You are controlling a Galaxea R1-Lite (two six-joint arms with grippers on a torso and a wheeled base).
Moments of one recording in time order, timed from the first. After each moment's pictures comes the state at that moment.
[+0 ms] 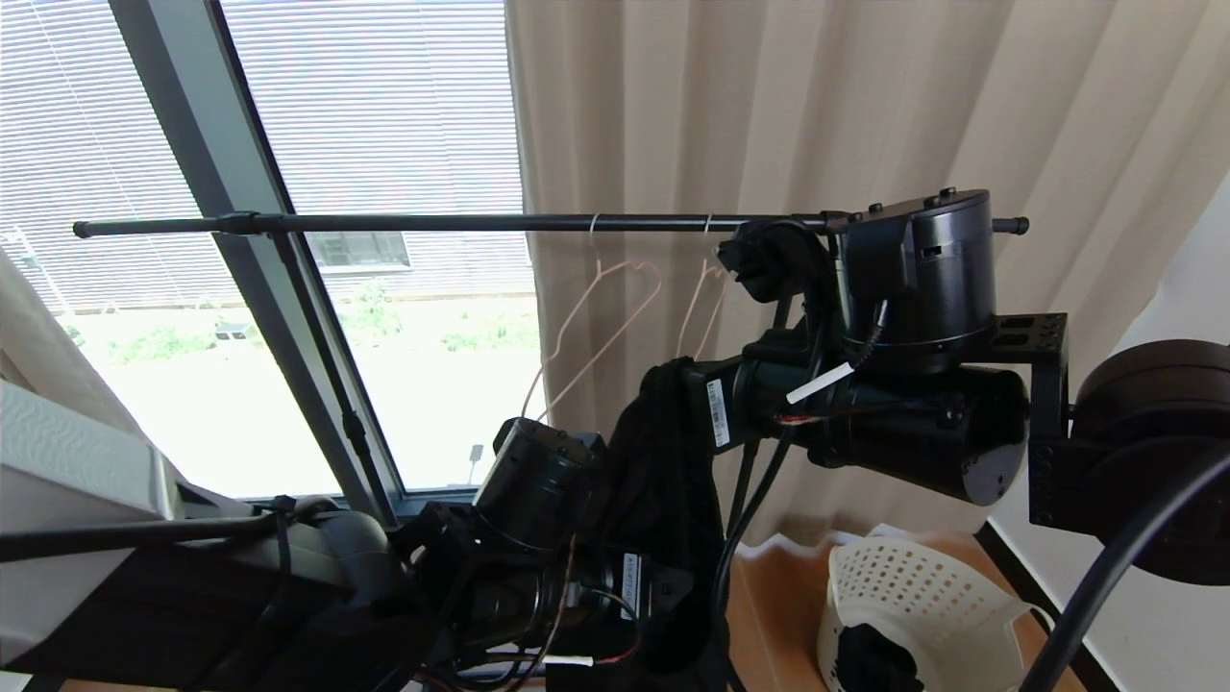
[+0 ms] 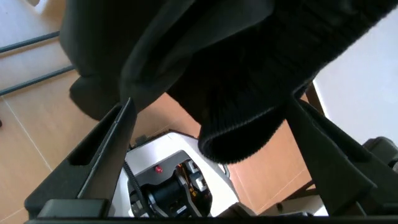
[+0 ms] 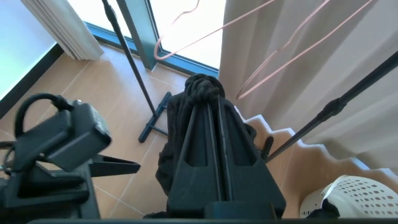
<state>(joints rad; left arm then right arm) -0.81 1.91 -0.86 -0.31 0.01 -0.49 0.80 1.76 -1.18 -0.18 -0.27 0.17</state>
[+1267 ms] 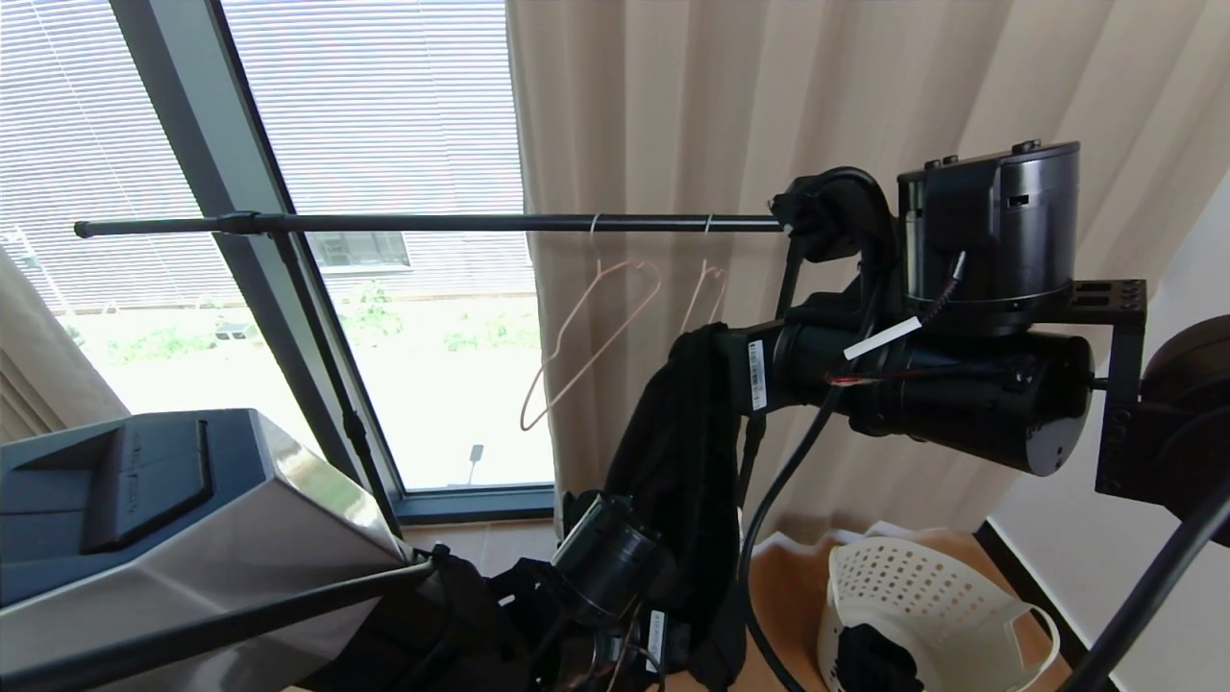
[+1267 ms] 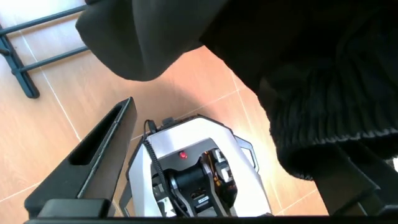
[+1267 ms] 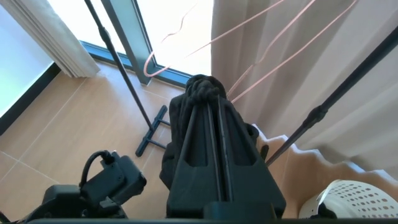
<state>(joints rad) -0.87 2.10 -0.89 -0.32 0.15 -0.52 0.75 1.70 -1.18 -0.18 -0.27 0.17</state>
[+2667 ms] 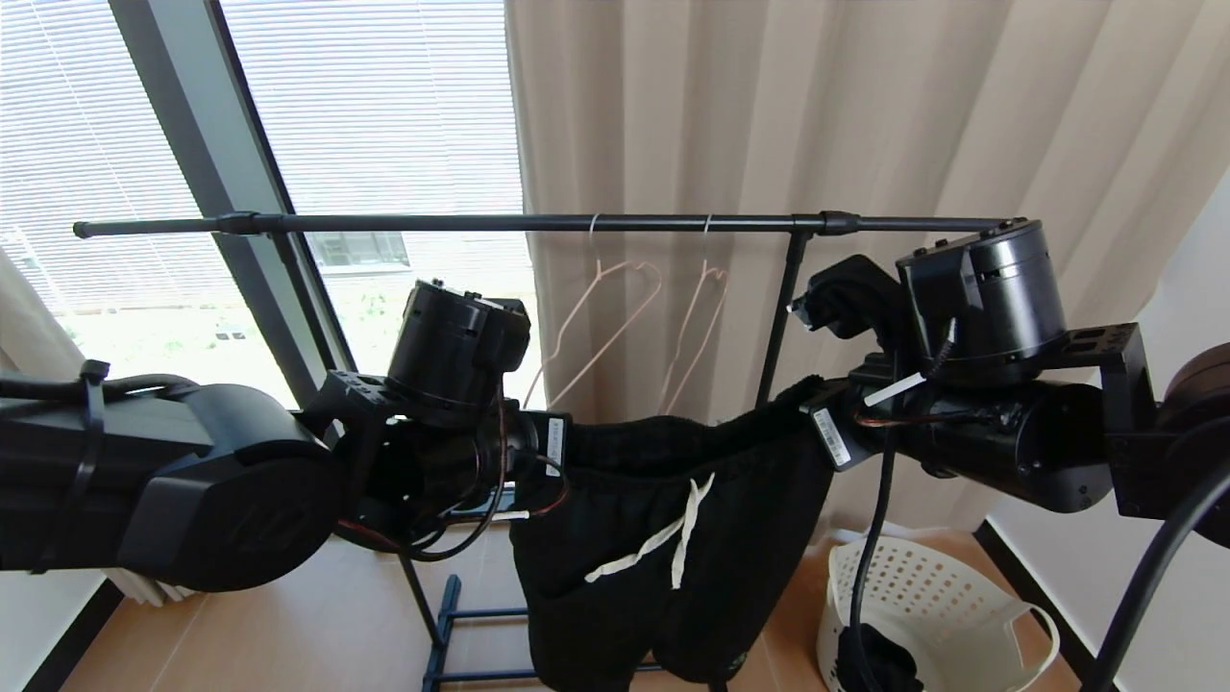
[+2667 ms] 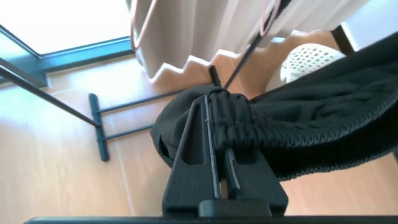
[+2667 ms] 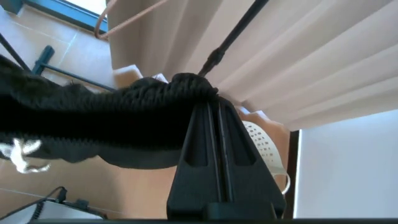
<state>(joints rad) -0.67 1.78 -1.05 -0.14 0.33 -0.27 0.65 1.68 -1.08 -0.02 -0.52 -0.07</state>
